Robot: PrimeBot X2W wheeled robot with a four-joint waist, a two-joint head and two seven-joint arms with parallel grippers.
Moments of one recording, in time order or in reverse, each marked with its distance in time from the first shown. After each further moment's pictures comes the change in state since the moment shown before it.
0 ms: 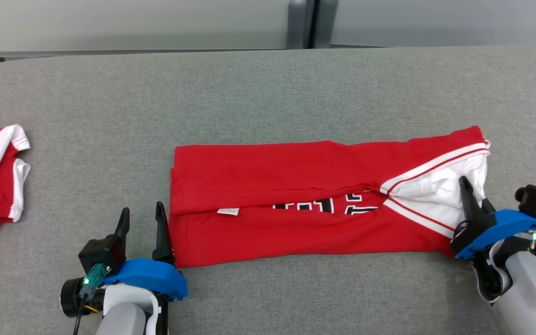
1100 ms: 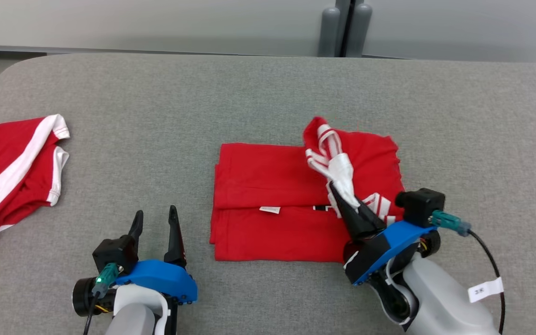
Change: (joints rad) left arm -0.019 0.000 -0.046 0.044 -0.013 -0.008 0.000; right arm 0.045 0.116 0.384 -0.320 0.130 0.000 0.001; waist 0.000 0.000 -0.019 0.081
